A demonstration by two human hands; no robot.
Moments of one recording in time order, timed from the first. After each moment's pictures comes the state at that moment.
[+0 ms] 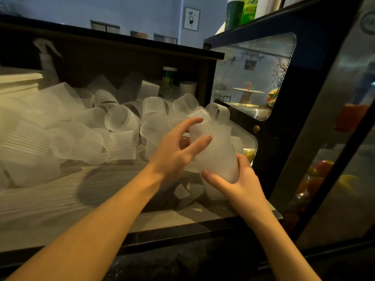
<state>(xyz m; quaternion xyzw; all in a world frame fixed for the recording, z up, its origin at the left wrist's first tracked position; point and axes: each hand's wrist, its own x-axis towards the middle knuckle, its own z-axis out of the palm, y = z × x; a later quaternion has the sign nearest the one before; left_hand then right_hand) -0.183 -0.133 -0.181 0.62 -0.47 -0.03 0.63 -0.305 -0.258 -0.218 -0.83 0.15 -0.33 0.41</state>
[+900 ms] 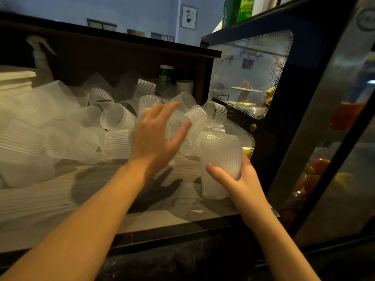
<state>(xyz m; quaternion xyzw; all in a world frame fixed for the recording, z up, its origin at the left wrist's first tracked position) -0.150 -0.129 -0.176 0.71 -0.43 0.33 0.45 -0.310 -0.258 -0.216 -0.76 0.09 -0.35 0.54</state>
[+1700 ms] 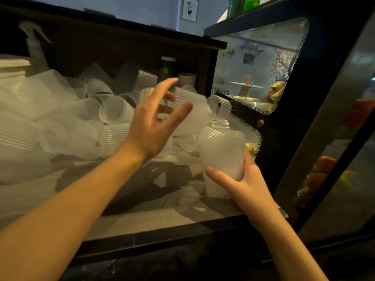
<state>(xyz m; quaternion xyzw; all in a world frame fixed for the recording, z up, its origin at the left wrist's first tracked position) -0.142 -0.114 -0.161 0.65 -0.47 0.17 0.58 -0.307 -0.255 -0.216 -0.80 0.11 -0.32 0.49</state>
